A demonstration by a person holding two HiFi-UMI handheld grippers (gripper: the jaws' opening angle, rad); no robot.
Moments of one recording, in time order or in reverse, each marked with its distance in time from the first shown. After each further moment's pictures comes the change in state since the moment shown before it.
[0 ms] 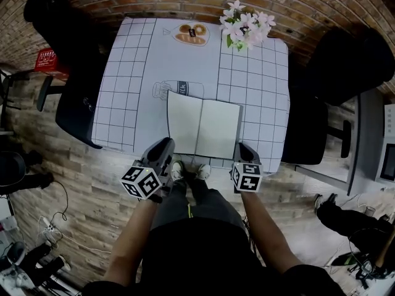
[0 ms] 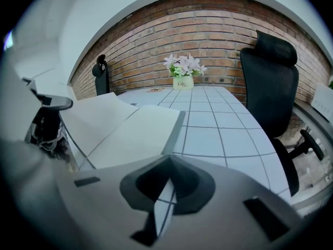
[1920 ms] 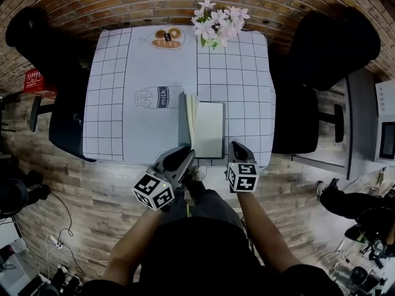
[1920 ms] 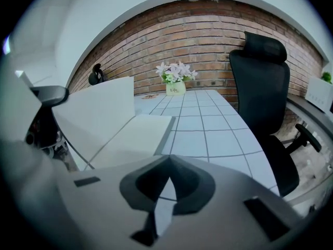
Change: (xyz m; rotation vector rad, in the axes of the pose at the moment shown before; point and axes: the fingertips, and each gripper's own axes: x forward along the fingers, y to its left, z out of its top) left arm 0.041 -0.117 -0.031 0.200 0.106 -0.315; right arm -0.019 -0.021 0.005 0.065 -0.053 -0.012
